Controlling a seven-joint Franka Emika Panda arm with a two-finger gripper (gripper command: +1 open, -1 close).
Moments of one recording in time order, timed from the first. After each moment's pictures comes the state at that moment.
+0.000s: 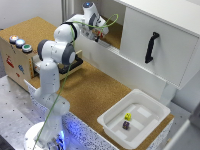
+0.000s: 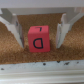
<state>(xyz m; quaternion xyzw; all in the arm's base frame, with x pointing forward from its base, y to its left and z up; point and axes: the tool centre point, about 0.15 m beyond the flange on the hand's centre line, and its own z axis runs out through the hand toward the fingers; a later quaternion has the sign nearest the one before) 0.664 0.189 0.461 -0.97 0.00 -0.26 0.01</state>
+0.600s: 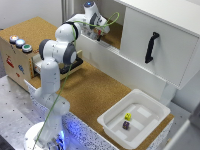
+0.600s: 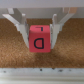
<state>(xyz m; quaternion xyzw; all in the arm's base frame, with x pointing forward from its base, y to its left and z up) 0.639 0.182 0.491 -0.97 -0.03 -0.25 -0.01</state>
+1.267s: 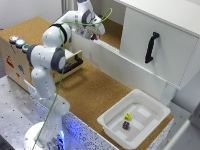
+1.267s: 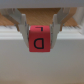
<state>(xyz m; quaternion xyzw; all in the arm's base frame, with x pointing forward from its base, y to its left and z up) 0.499 0.062 0.472 -0.98 0.05 -0.17 -0.05</state>
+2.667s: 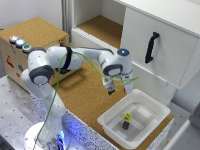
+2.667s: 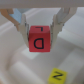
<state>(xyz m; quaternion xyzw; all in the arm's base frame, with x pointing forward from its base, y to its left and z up) 0.361 -0.378 0.327 -0.90 0.42 -0.12 -0.02</state>
